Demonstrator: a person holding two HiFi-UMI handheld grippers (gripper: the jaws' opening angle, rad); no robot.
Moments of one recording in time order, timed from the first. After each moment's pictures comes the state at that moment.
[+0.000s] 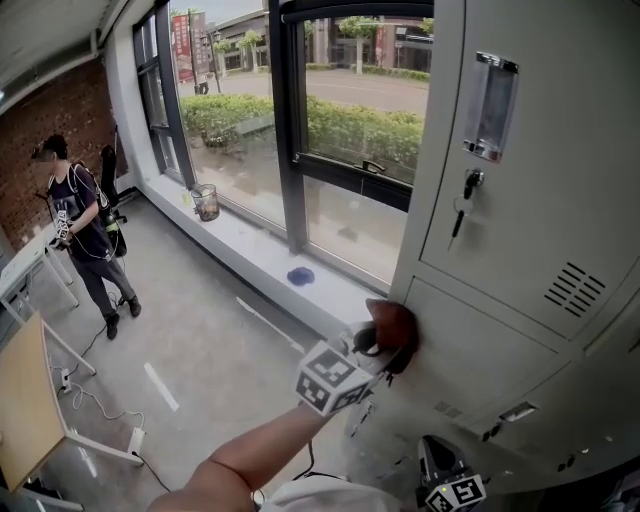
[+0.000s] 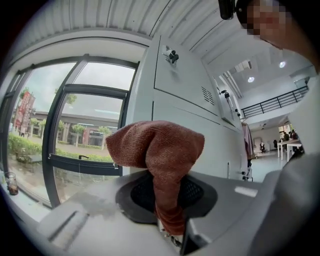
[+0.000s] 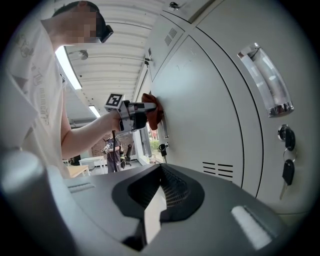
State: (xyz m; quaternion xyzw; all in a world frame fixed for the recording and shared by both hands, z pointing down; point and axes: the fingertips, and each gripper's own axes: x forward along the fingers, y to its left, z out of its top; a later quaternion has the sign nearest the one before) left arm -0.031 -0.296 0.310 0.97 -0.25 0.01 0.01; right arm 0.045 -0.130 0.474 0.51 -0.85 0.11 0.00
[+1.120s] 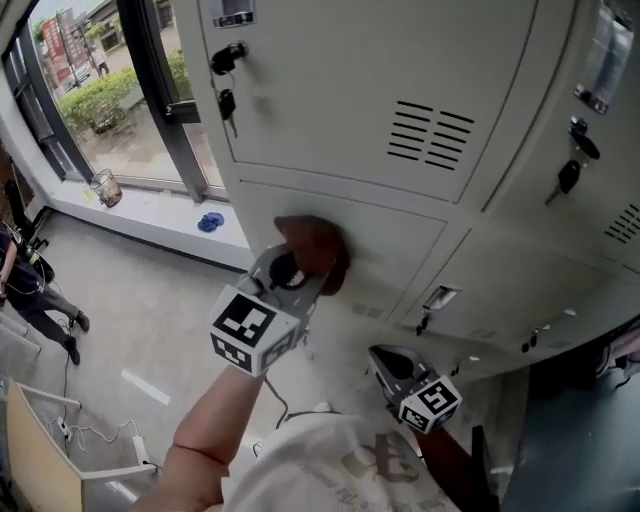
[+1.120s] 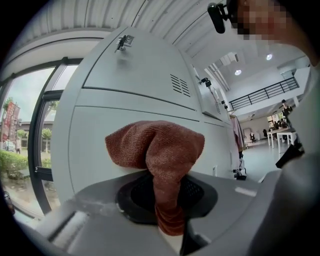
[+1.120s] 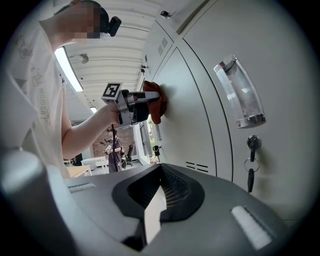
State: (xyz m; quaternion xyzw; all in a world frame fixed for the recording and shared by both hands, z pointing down) left arm 0.049 -0.237 0.285 0.98 -0.20 0.05 -0.04; right arm 0.084 -0.111 0.472 0.51 -0.86 0.11 0.00
